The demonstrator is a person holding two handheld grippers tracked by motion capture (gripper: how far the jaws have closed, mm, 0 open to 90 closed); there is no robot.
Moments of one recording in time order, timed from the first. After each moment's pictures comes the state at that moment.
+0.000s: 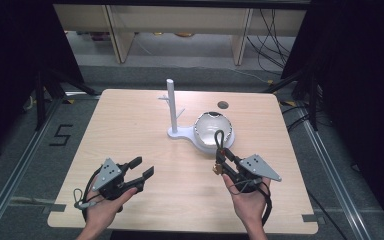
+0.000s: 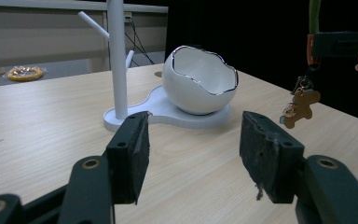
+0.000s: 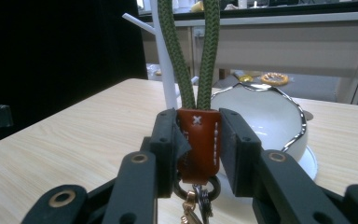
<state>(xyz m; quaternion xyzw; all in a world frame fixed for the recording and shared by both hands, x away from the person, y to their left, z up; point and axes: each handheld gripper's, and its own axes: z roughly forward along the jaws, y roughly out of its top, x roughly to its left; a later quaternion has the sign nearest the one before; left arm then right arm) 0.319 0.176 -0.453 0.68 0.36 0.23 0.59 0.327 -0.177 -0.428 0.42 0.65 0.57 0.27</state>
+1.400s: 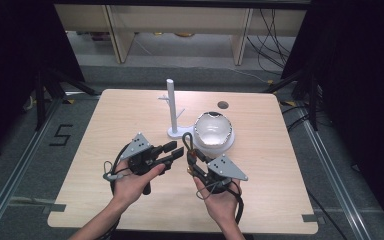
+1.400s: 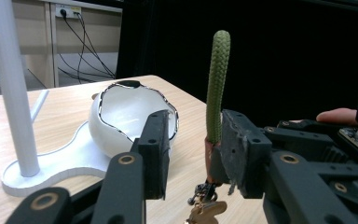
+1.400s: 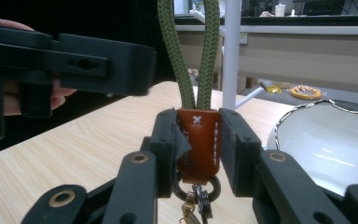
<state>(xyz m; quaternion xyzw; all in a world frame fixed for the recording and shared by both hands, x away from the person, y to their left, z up) 0.357 0.106 -0.403 0.68 0.34 0.13 0.63 0.329 -0.109 -0.434 0.37 0.67 0.59 0.26</state>
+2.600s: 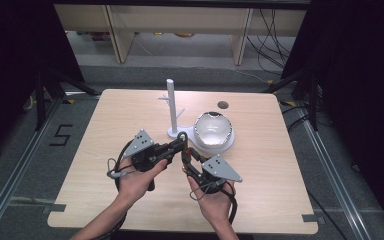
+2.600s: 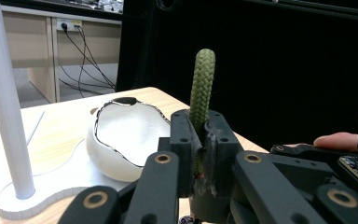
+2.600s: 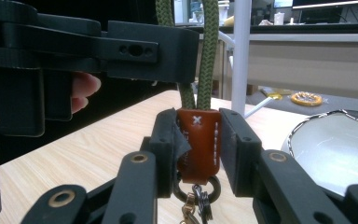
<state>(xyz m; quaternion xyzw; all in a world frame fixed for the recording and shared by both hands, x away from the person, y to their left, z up) 0.359 0.100 -0.392 0.68 0.33 0.15 0.64 0.328 -0.095 -0.432 0.36 0.66 0.60 0.26</state>
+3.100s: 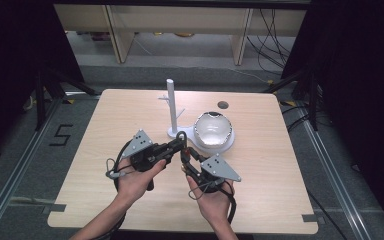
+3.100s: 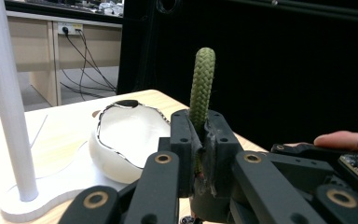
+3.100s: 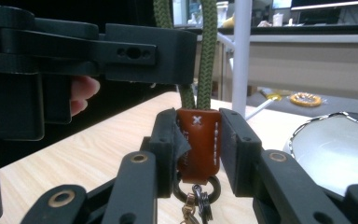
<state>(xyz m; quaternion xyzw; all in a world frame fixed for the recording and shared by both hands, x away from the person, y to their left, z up) 0.359 0.103 -0.392 0.68 0.32 0.15 0.64 0.329 -0.093 -0.430 0.36 0.66 0.60 0.27</state>
